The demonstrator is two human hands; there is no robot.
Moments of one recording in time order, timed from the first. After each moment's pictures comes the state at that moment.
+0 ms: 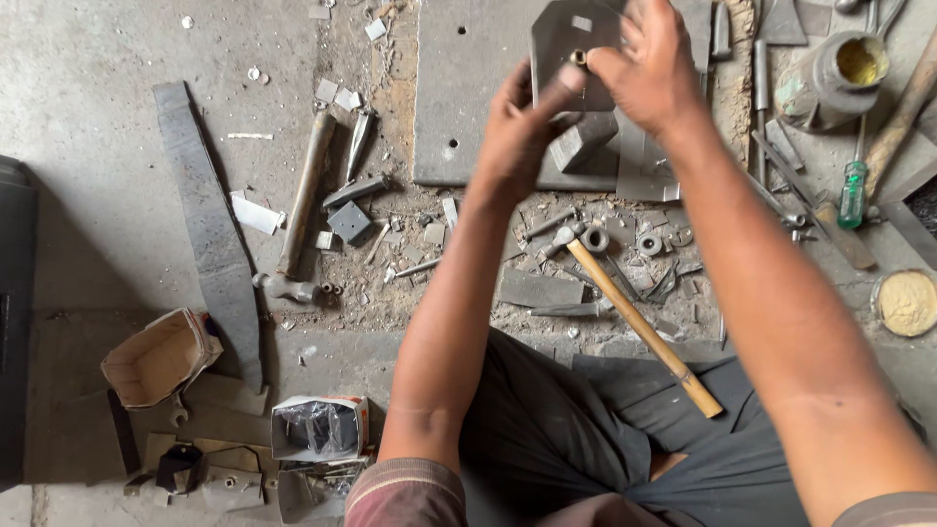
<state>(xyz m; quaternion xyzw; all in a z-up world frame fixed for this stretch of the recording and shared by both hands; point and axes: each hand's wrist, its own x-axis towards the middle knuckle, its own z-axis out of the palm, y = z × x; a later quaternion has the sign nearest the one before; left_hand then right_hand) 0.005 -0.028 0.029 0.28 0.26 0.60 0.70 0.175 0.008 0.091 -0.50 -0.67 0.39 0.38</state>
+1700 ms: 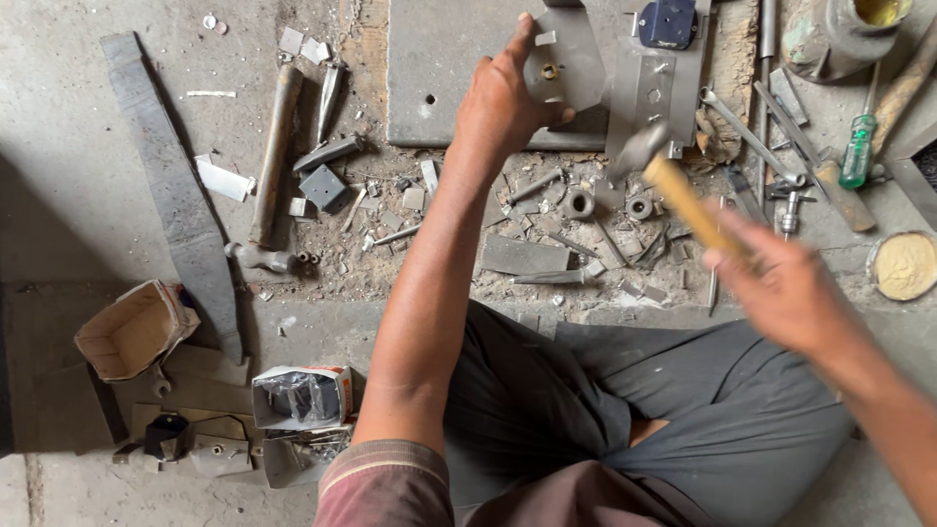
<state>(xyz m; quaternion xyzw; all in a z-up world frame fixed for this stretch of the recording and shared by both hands) 0.006 -0.035 0.033 0.65 0.64 0.24 0.33 0.304 -0.229 0.113 -0.70 -0.58 0.41 0.08</state>
